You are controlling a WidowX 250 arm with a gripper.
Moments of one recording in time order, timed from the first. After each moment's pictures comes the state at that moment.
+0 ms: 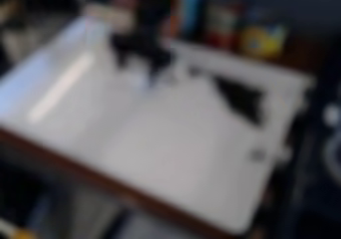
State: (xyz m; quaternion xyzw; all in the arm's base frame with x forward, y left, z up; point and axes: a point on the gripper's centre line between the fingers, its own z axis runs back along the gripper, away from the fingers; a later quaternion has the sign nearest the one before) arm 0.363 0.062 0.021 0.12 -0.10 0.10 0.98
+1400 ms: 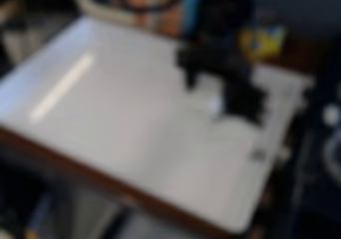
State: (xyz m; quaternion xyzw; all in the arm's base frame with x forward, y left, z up) arm 0.348 -0.028 0.059 0.03 -0.12 0.06 0.99
